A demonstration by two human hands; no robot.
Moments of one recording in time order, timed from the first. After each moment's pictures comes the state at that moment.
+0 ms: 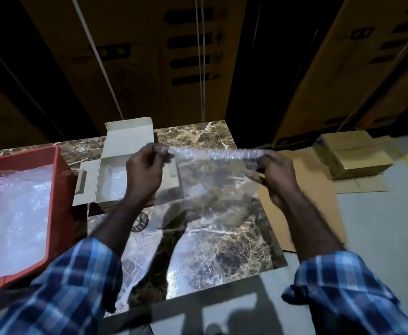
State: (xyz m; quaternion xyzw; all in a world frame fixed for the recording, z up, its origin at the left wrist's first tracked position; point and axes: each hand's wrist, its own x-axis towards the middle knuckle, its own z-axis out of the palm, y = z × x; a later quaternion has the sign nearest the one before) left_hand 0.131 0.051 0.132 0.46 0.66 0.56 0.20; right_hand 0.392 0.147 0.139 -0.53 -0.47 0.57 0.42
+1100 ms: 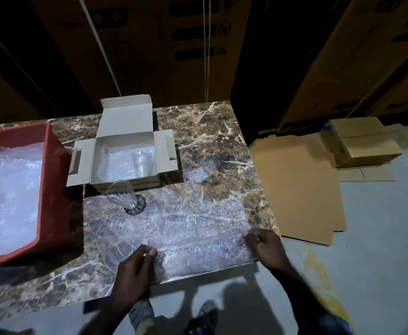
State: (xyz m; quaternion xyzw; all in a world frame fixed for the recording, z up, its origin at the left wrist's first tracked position) left_hand 0.171 -0.142 -0.024 0.40 0.79 0.37 0.29; right_hand 0.457 0.035 -0.024 -0.59 -0.62 0.49 0.17
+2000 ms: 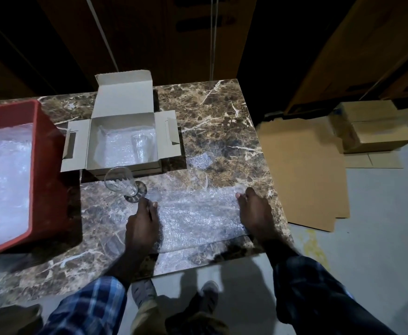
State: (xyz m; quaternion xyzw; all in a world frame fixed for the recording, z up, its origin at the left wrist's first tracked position) left_hand 0.151 -0.060 -0.051 0.36 0.87 0.27 0.20; right_hand 0.395 0.080 -0.030 -0.62 -0.73 0.28 0.08
